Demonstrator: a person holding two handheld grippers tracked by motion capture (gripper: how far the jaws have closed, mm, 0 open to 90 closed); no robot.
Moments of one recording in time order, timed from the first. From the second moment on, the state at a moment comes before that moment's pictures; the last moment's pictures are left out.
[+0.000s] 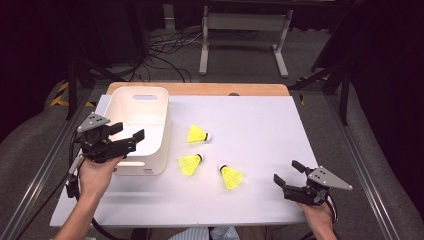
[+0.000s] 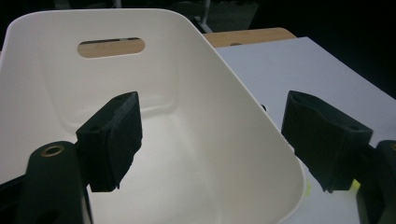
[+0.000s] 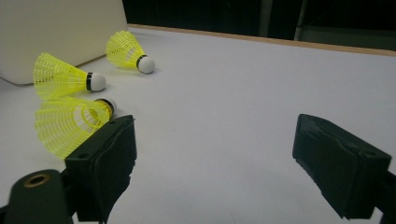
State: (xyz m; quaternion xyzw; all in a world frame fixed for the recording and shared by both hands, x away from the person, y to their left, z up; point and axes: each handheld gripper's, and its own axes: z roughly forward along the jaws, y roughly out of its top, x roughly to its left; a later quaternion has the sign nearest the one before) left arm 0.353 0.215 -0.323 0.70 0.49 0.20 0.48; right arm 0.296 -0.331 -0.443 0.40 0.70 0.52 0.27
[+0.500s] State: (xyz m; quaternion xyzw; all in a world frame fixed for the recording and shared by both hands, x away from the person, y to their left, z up) left arm 0.356 0.202 -0.323 0.71 0.48 0.19 0.48; right arm 0.296 -0.331 -0.443 0.40 0.70 0.52 0.27
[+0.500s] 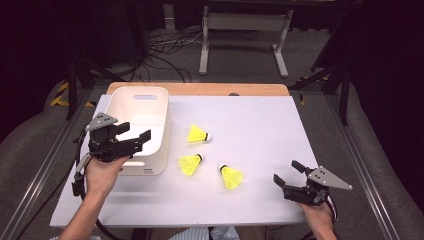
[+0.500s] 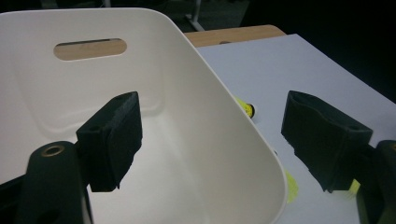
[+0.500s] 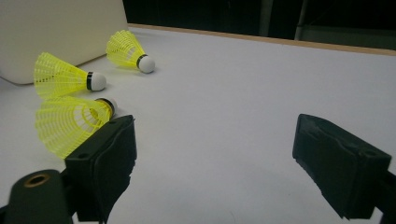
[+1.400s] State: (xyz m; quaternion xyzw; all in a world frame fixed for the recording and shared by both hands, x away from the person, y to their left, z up) left arm 0.359 0.181 -0.323 0.73 0.46 0.17 0.48; right arm 0.296 -0.331 -0.443 0.40 0.71 0.52 0.27
